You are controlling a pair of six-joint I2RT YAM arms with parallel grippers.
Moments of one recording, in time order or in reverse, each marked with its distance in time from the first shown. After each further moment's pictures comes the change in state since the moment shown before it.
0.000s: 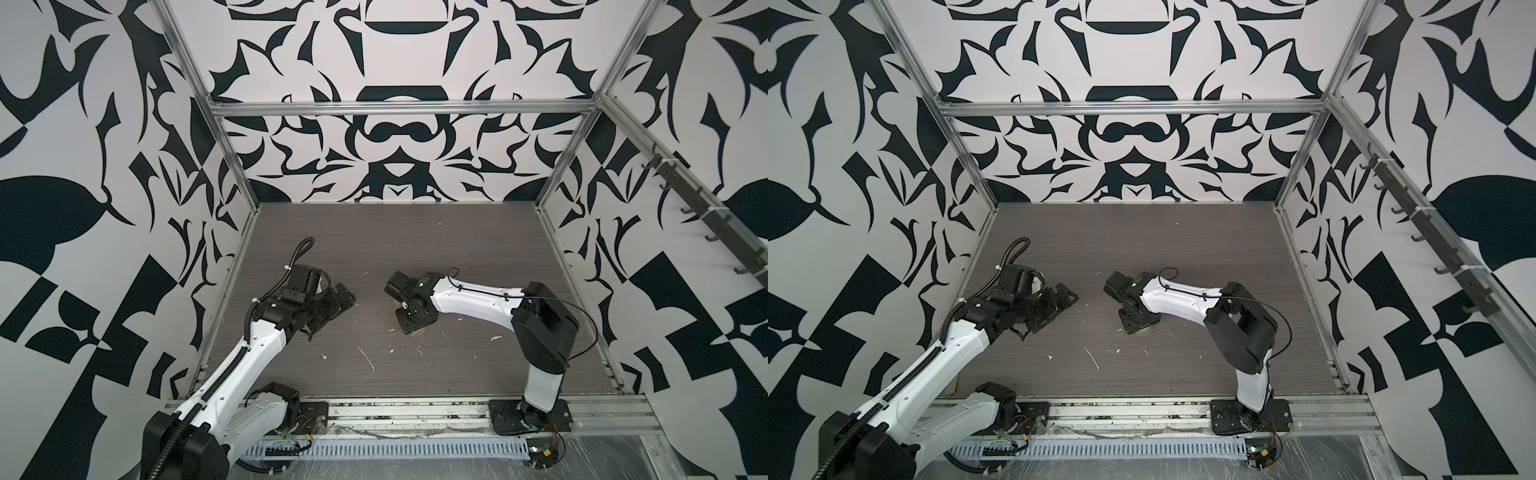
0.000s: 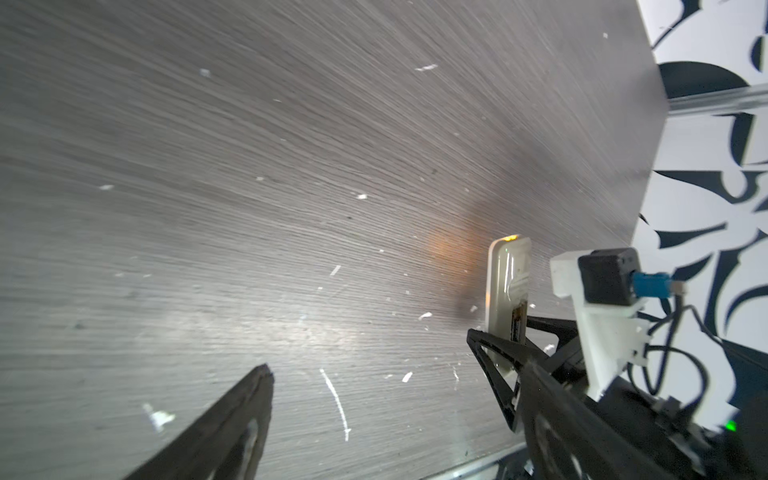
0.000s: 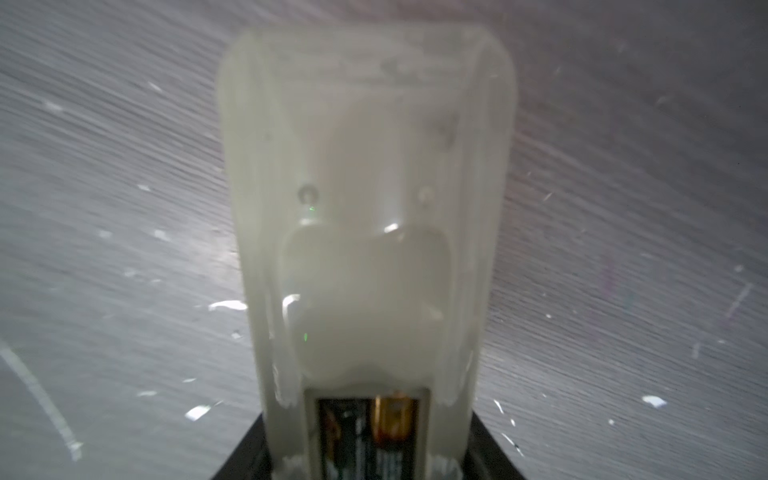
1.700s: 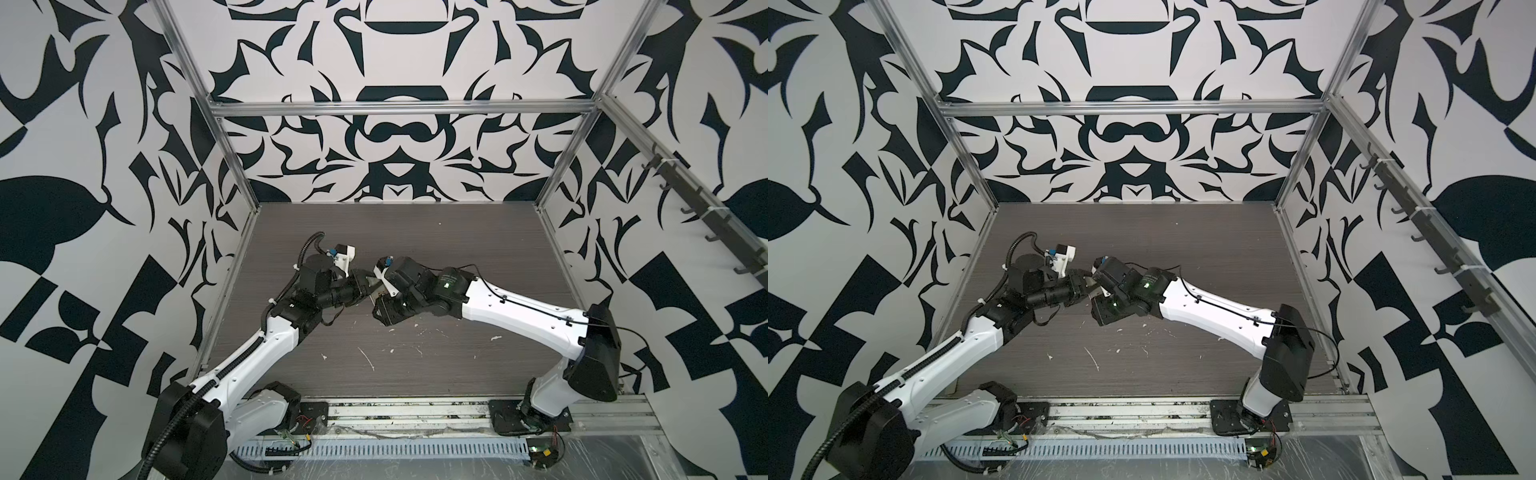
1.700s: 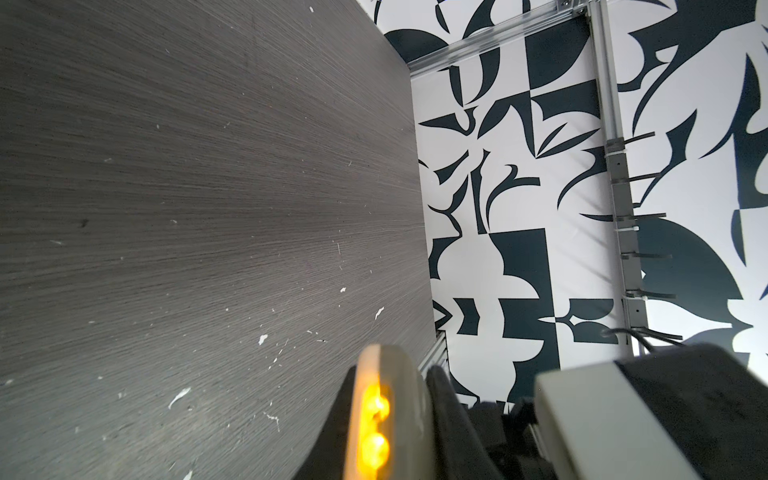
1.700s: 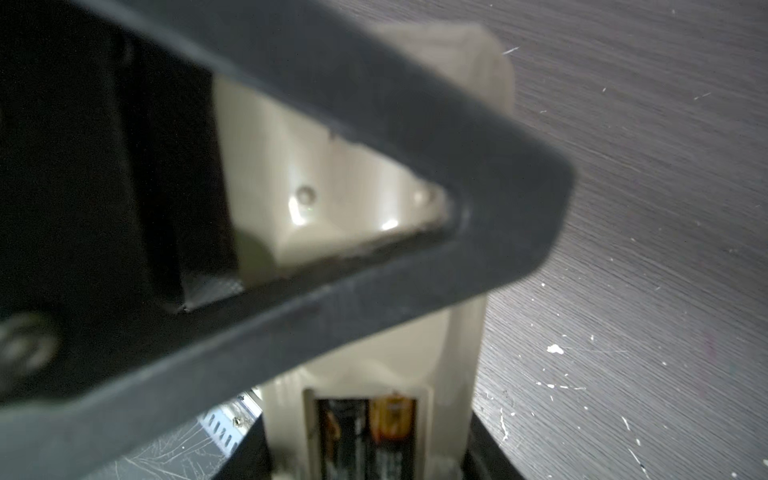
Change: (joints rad) left arm -0.146 0.088 -0.071 0.731 0.330 -0.178; right arm 0.100 -0.265 0.138 0.084 -0.158 0.052
